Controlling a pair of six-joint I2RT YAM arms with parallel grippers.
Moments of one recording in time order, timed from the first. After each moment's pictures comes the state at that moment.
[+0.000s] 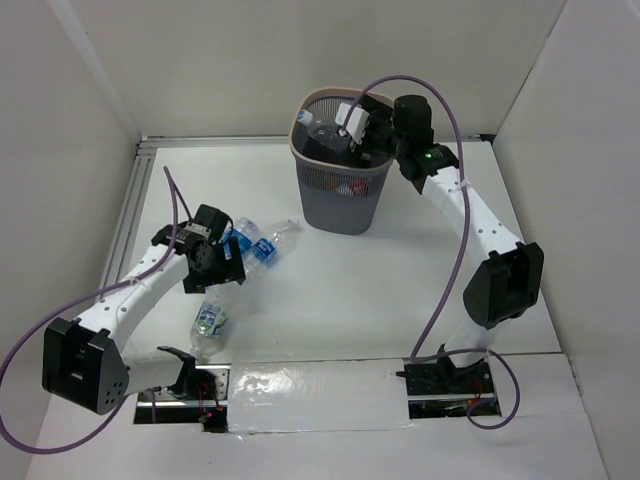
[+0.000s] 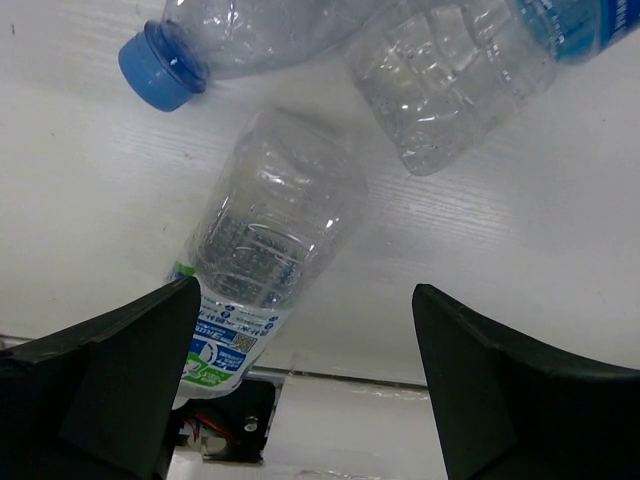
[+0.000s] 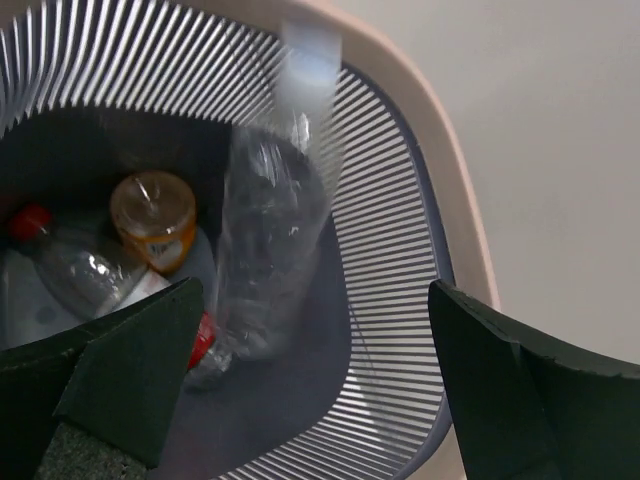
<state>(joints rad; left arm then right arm) -0.32 1.22 0.94 -0.97 -0.13 -0.60 0.34 1.68 1.64 -0.25 -0.42 -0.94</state>
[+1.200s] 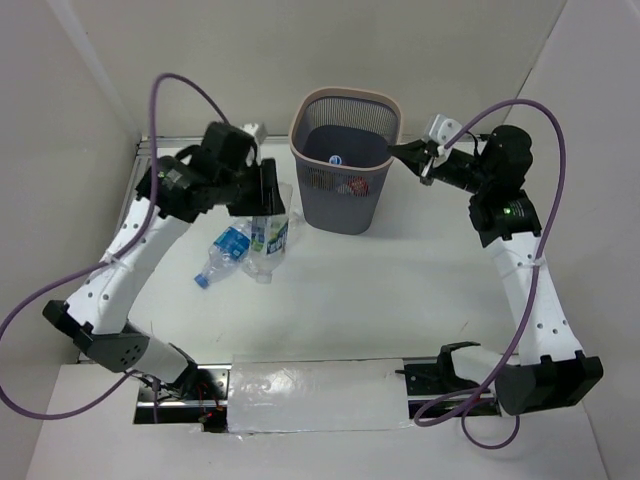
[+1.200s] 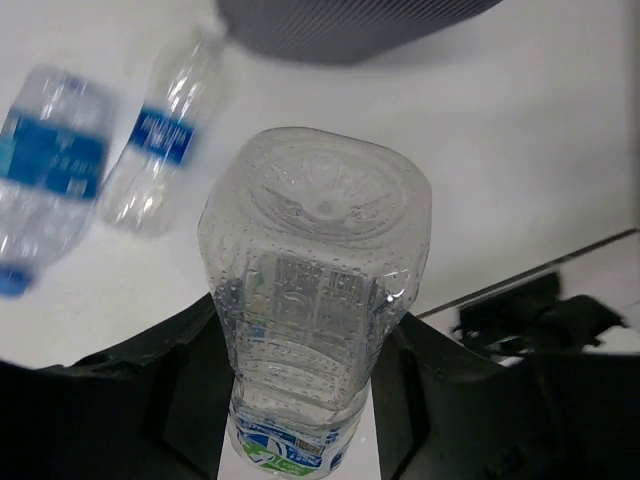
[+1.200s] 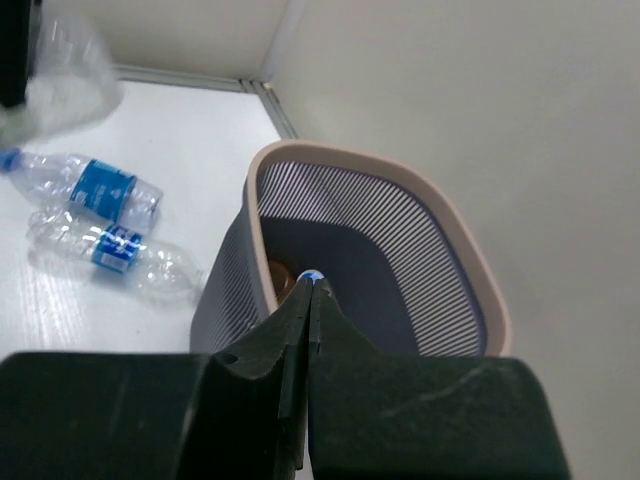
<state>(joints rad) -0.60 1.46 1.83 -1.23 -0.05 -0.55 0.10 1.17 1.36 -0.14 -0.92 -0.50</state>
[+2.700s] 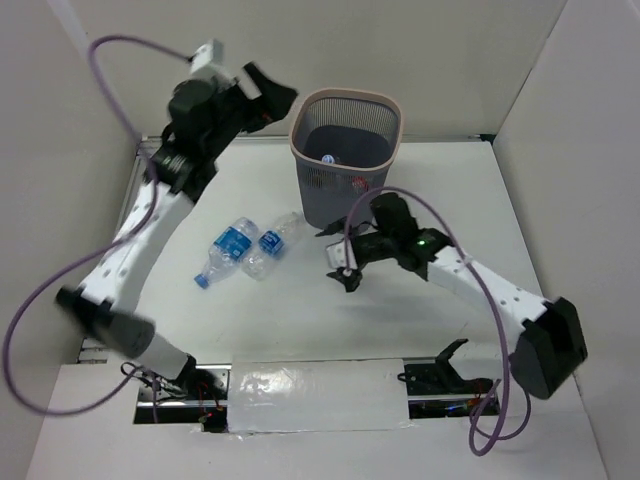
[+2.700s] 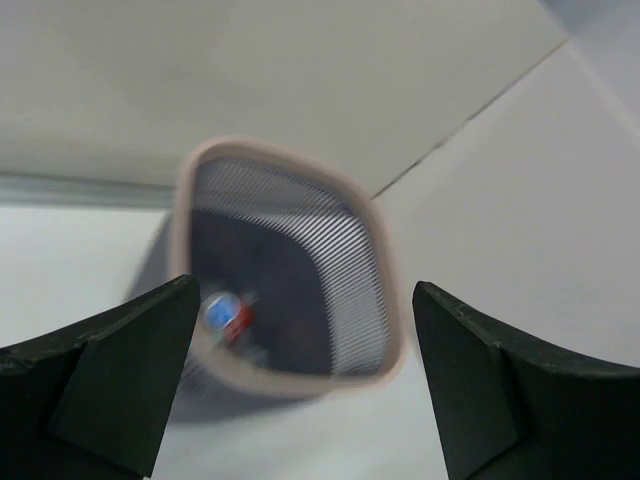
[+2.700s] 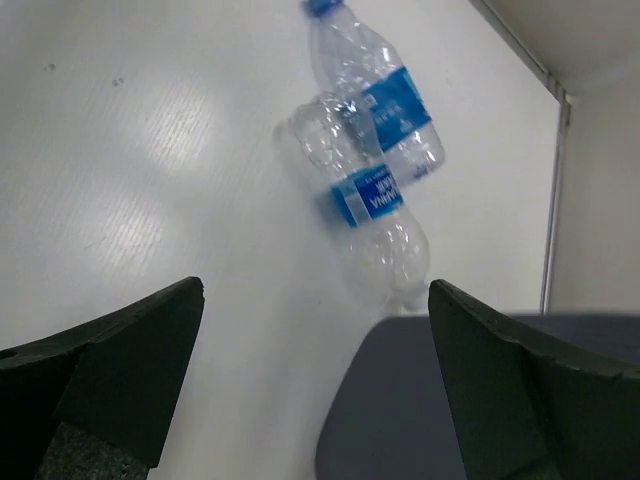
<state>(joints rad) -0.40 1.63 1.89 -0.26 0.06 -0.67 0.57 1.20 0.94 -0.35 -0.83 -1.19</state>
